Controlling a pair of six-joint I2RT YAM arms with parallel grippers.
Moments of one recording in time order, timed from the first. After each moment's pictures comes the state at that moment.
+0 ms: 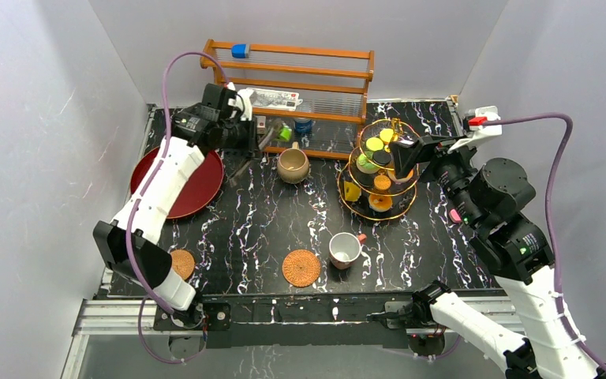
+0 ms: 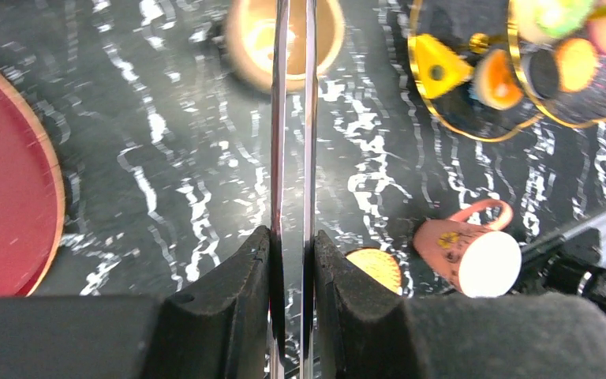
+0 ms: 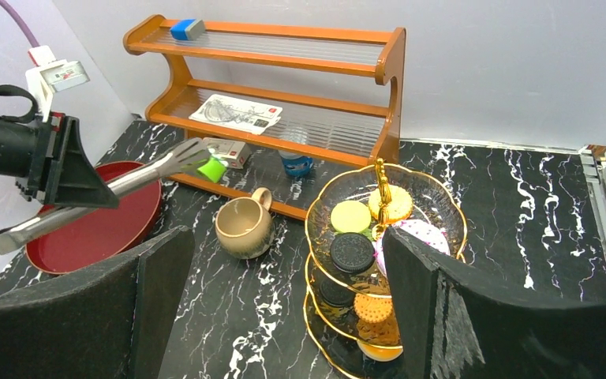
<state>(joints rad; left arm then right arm) -0.36 1.57 1.71 -1.03 0.16 -0.22 0.57 0.76 1.29 -0.53 0.21 0.18</state>
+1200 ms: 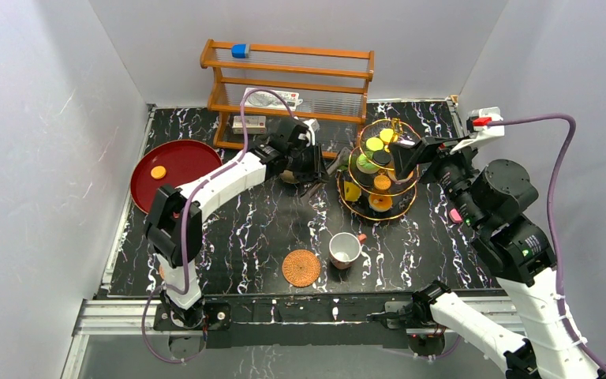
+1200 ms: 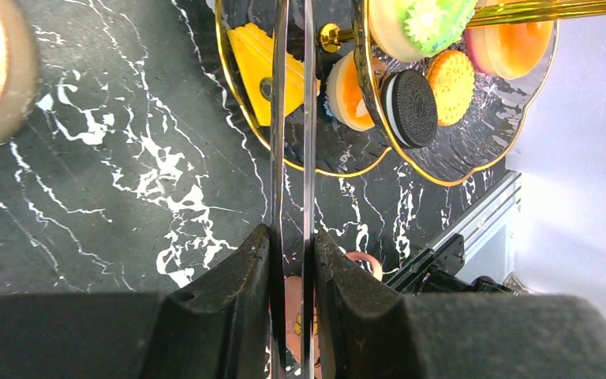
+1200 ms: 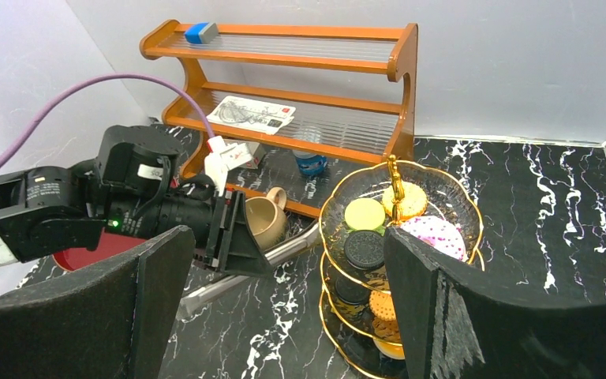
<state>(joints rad) -0.68 1.82 1.51 -0.48 0.28 -0.63 0.57 0.75 1.30 -0.54 0.19 0.23</state>
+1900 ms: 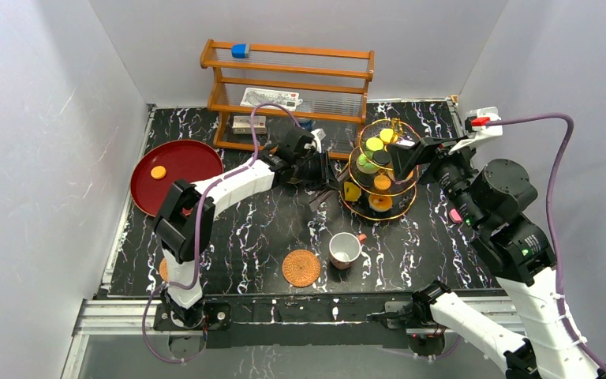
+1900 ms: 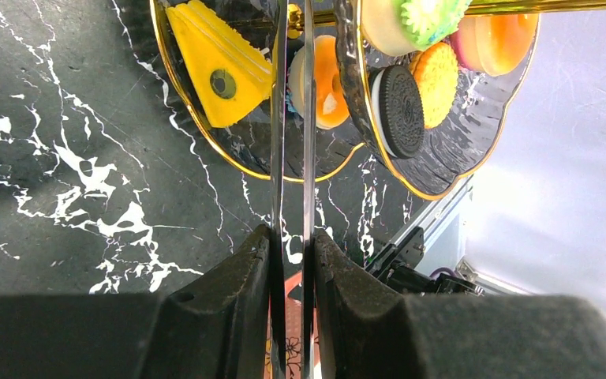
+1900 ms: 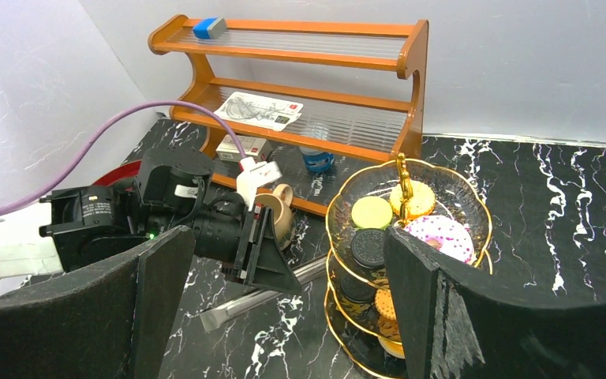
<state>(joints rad) -0.71 1.88 1.43 -0.29 0.38 -0.76 0.57 0.75 1.30 -0.54 0.17 0.23</state>
